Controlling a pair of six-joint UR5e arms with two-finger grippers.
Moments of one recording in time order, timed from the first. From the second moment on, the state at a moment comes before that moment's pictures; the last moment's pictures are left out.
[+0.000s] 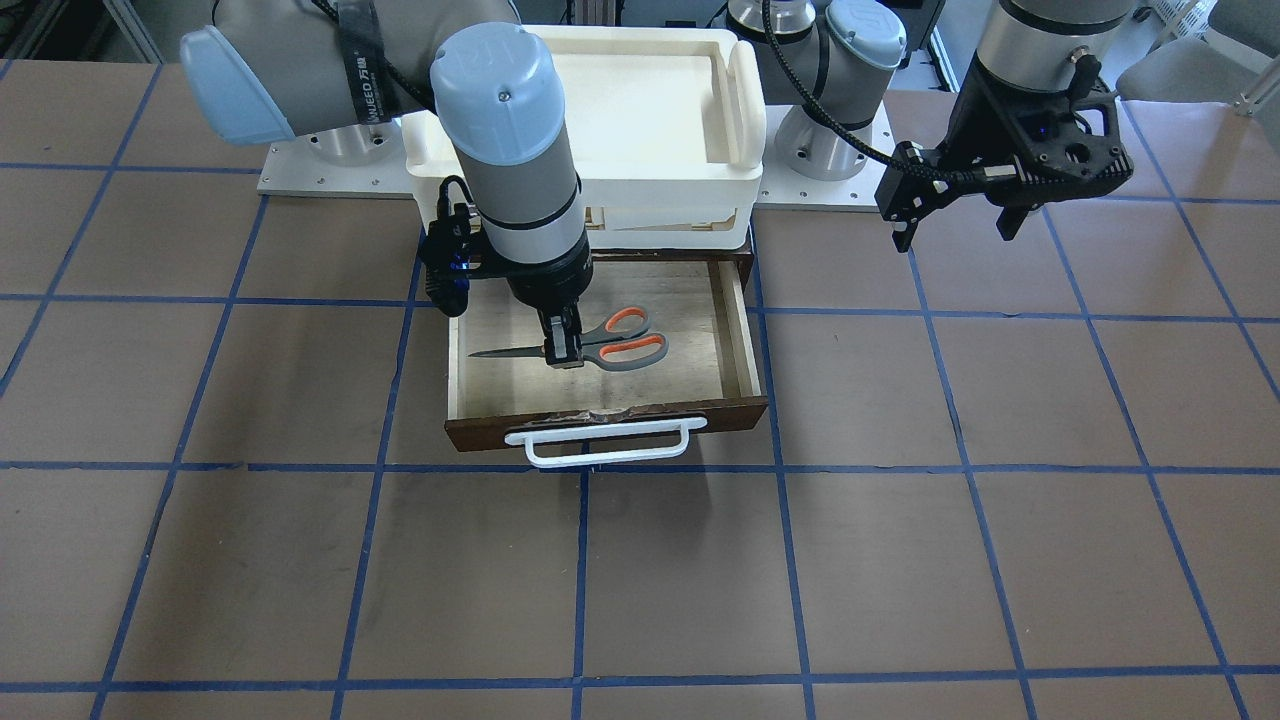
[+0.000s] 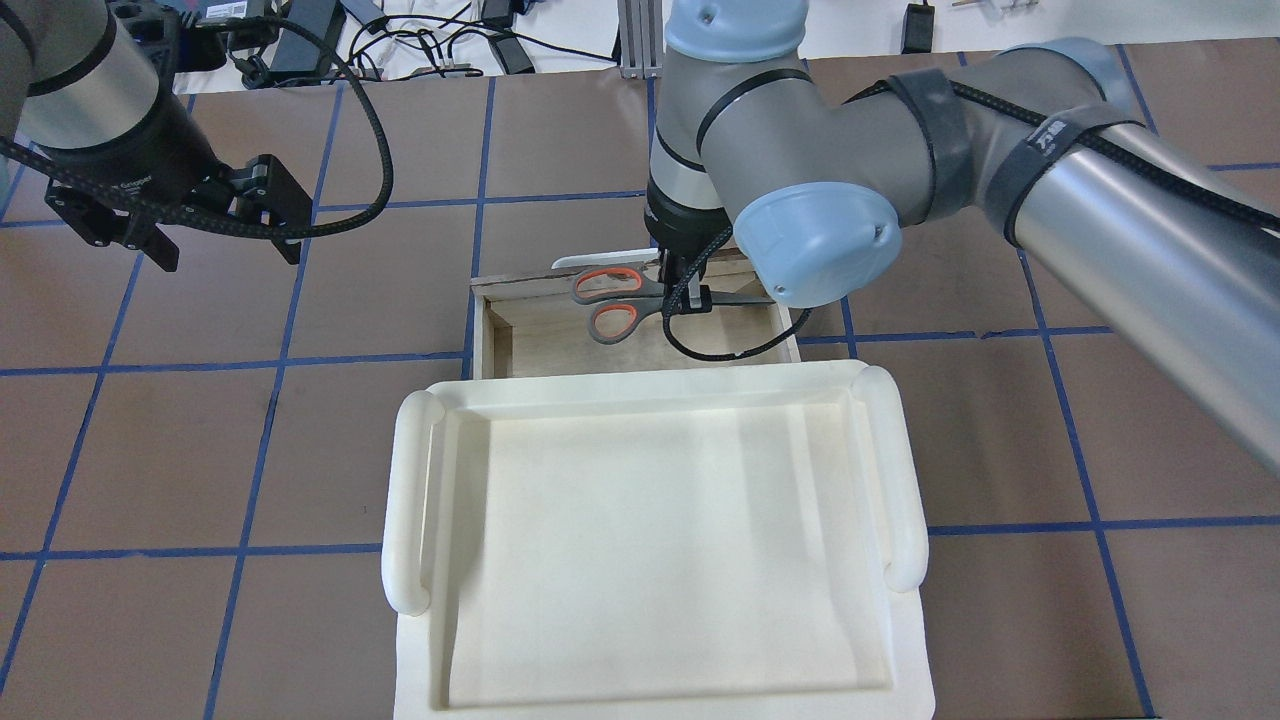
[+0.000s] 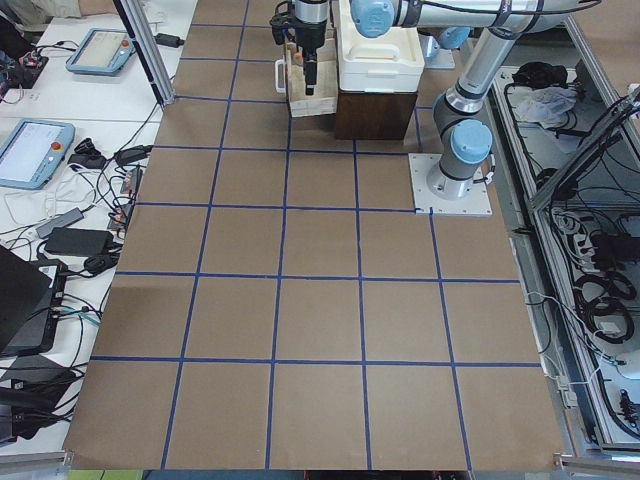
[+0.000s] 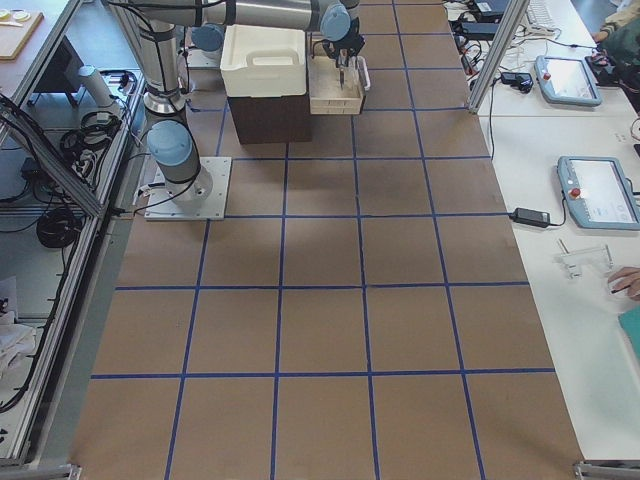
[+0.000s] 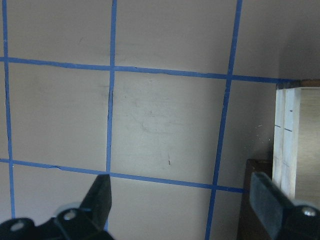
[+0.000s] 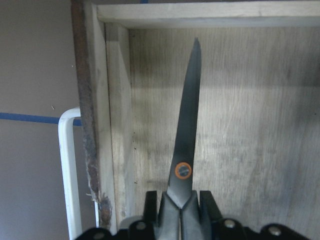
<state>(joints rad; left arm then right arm) -1.48 -1.48 -1.63 -1.54 1.68 0.01 1.93 -1.32 1.60 -1.90 -1.47 1.84</state>
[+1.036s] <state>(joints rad) -1.47 -1.48 -1.62 -1.56 1.65 0.02 1.96 -1.27 1.61 -1.90 -1.47 1.90</state>
